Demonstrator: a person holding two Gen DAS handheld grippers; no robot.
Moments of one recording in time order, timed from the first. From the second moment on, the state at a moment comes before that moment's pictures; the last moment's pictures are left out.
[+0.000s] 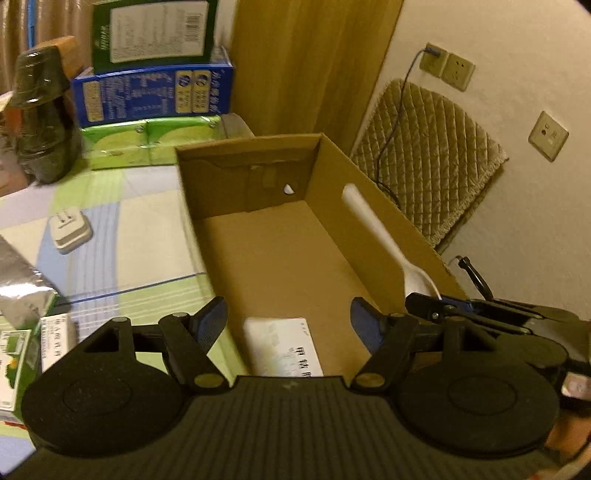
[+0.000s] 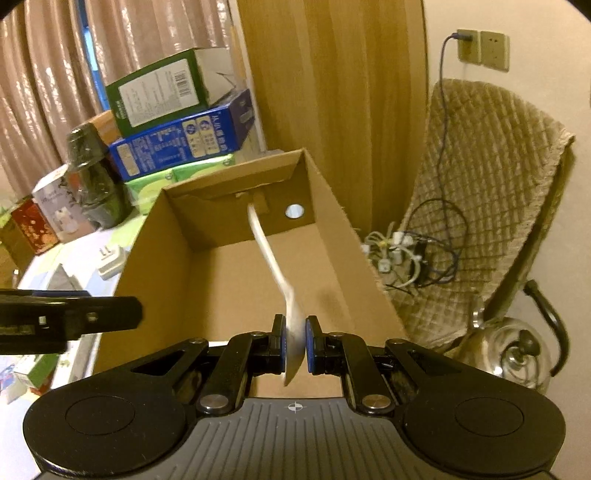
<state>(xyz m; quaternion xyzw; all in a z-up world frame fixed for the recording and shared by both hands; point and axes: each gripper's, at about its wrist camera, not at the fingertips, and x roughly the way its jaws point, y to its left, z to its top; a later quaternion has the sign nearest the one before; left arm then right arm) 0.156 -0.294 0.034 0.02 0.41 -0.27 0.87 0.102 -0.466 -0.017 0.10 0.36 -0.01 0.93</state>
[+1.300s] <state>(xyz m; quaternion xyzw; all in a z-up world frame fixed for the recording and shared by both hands) 0.013 0.002 0.040 -0.03 0.38 -0.04 0.92 -0.026 -0.284 0.013 0.09 0.31 0.13 0.94</state>
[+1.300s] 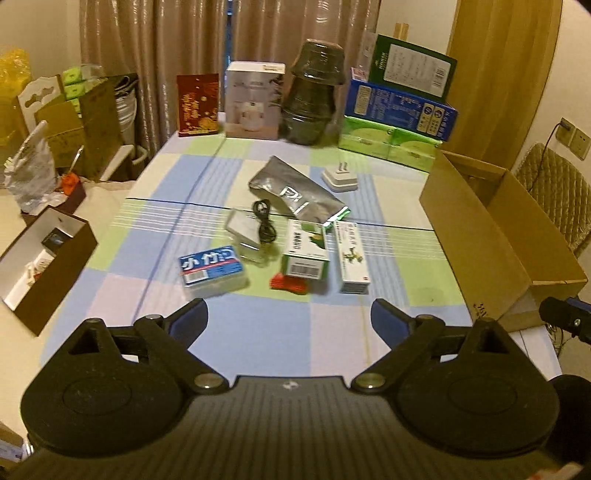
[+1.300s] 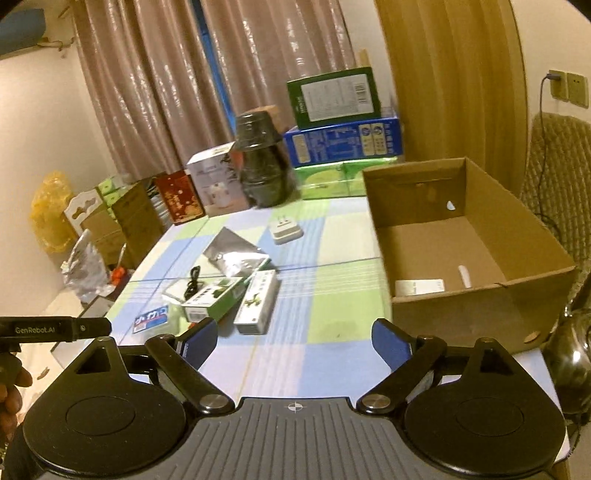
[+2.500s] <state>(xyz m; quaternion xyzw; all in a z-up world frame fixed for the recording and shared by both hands) 0.082 0.008 -0.010 0.05 0.38 -0.08 0.92 0.043 -0.222 -0.062 0.02 0.34 0.16 0.93</state>
